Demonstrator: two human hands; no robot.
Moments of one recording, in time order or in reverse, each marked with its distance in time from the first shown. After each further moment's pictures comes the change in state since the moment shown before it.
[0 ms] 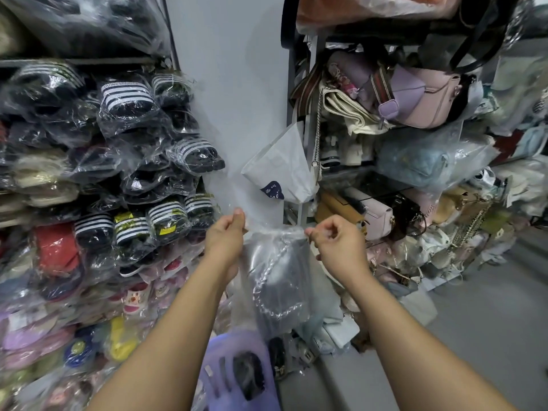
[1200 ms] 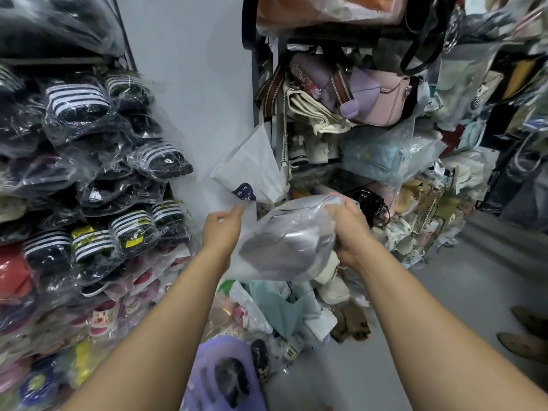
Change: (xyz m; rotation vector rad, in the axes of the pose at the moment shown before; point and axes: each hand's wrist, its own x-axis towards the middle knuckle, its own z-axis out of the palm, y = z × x) left_hand 0.013 0.004 0.038 0.240 -0.020 0.032; right_hand 0.023 -0.021 -0.050 0.581 0.072 0.402
